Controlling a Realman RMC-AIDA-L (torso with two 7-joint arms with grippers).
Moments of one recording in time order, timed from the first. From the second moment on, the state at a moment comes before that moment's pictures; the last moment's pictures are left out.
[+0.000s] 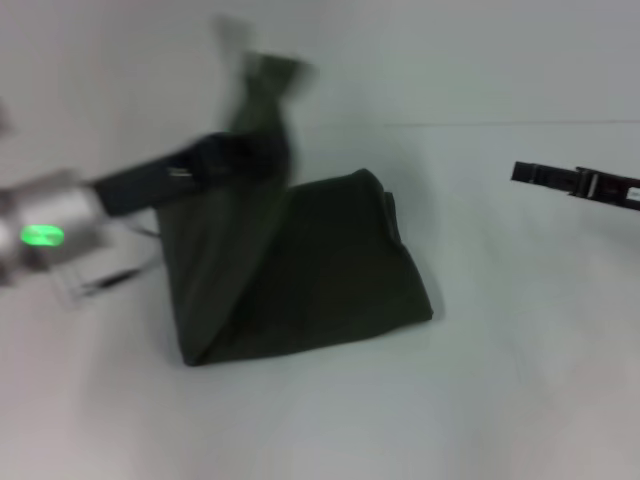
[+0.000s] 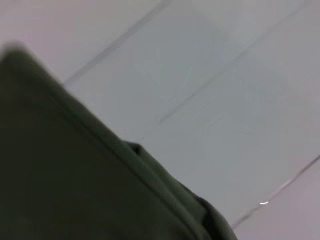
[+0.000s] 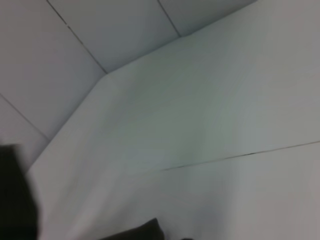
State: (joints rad) left arm -0.62 -2.17 0.54 0.68 1.82 1.56 -2.06; right arm 0.61 2.02 -0.57 -0.62 -2.04 -1.14 1.98
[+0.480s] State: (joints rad) left arm -0.75 -2.18 0.43 -0.15 1.63 1.19 -1.37; right arm 0.58 1.98 -0.58 -0.62 -2.06 -1.20 1.93
